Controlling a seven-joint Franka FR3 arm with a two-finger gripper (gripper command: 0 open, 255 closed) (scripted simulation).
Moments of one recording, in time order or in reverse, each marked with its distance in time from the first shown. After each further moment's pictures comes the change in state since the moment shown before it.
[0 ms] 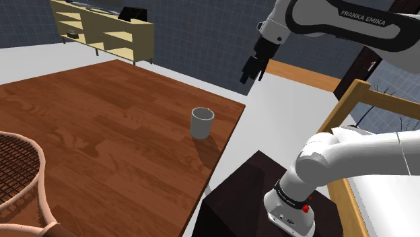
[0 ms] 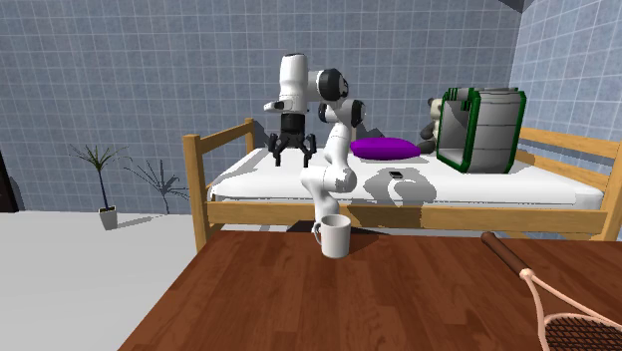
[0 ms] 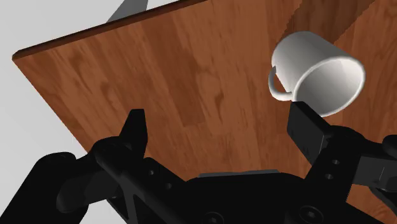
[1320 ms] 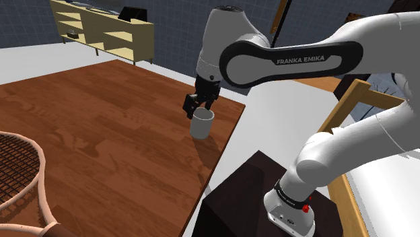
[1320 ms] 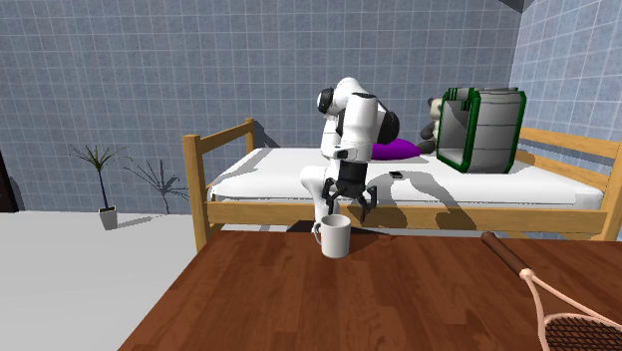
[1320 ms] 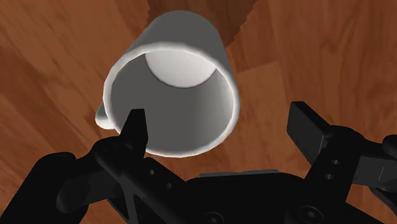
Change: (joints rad) arm 0.030 0.318 0.453 -0.015 0.040 0.295 0.493
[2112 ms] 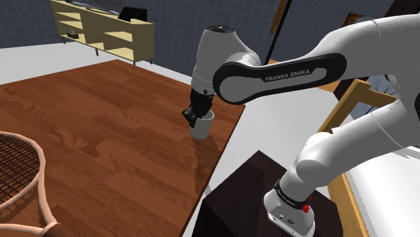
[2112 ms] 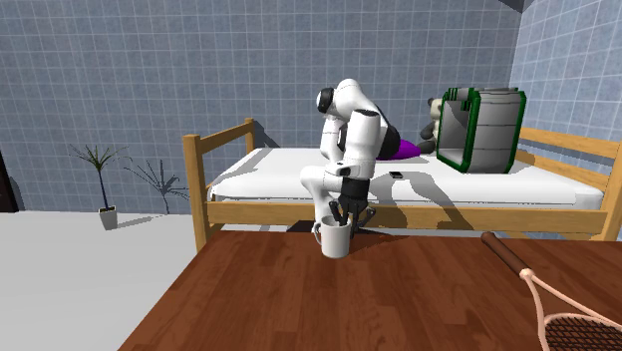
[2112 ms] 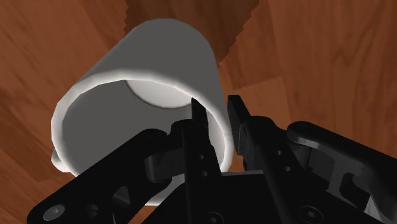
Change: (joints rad) arm -0.005 0.054 0.040 -0.064 -0.010 0.113 0.042
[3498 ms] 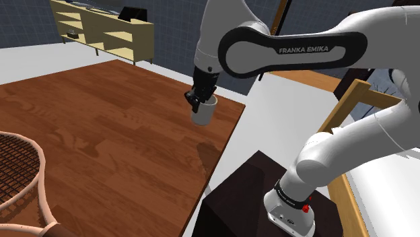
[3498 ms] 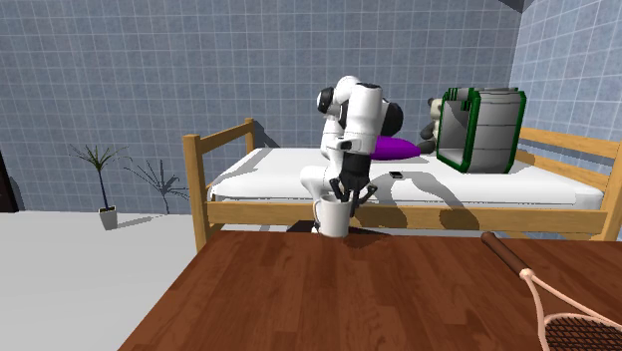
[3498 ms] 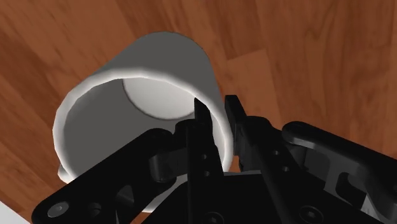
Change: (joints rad) arm -0.001 -0.035 -0.030 0.145 0.001 -0.178 -0.023
